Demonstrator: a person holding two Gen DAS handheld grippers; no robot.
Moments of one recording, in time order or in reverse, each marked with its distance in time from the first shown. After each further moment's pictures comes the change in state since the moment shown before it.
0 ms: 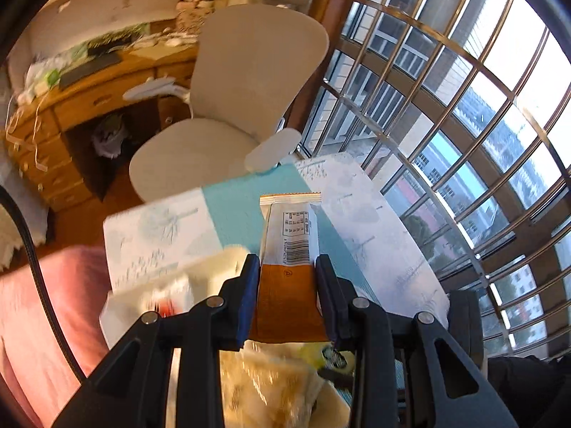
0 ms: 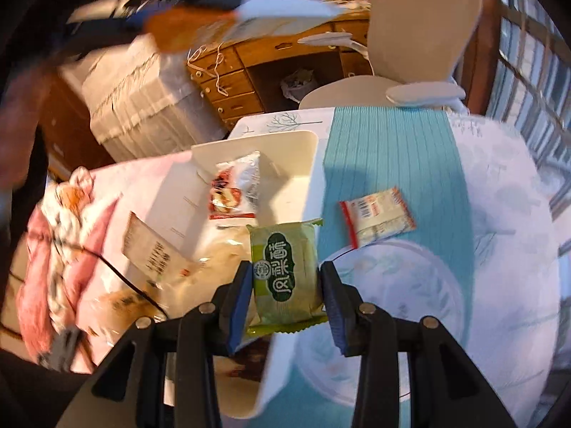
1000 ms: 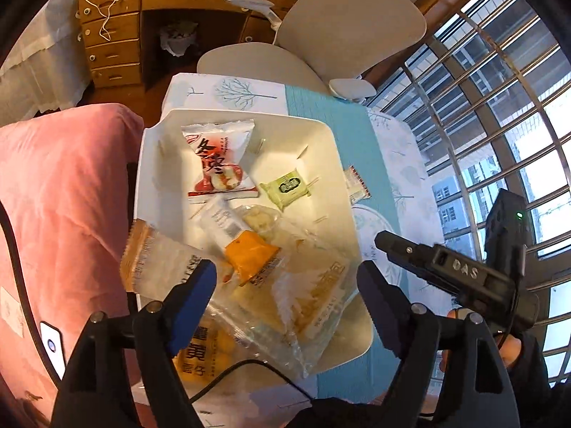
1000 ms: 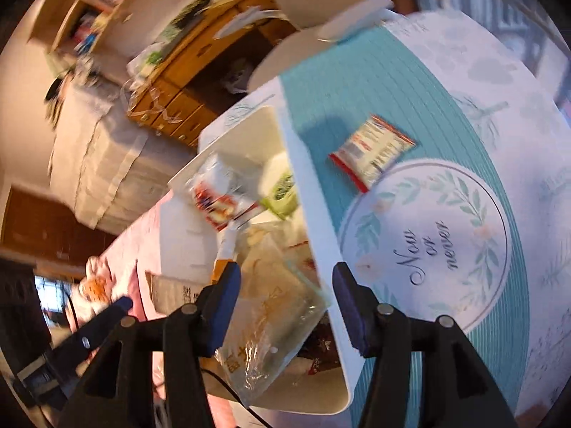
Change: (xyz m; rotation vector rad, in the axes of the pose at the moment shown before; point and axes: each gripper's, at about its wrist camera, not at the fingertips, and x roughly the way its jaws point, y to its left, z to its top) left arm -0.005 0.065 -0.147 -0.377 0.120 0.057; right arm 0.016 -0.024 -0.003 0.505 0.076 0.000
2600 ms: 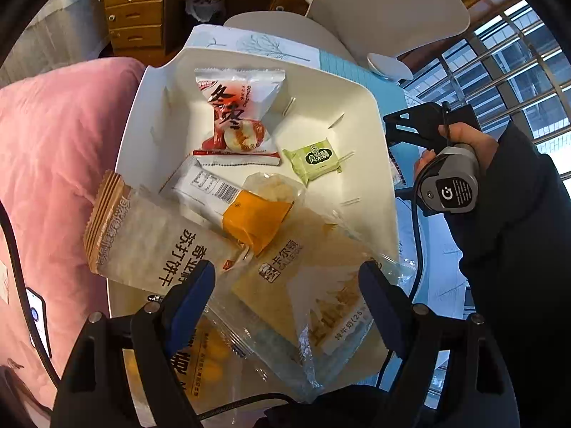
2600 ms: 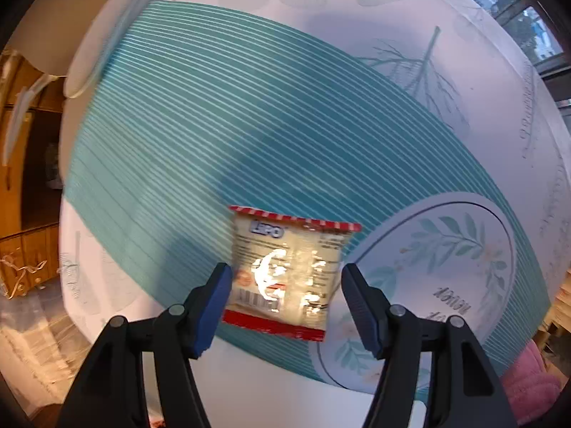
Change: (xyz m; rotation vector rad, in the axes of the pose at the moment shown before) left arm 0.063 0.018 -0.007 -0.121 0.097 0.051; right arm 0.134 -0.052 0.133 0.675 0.110 -0.473
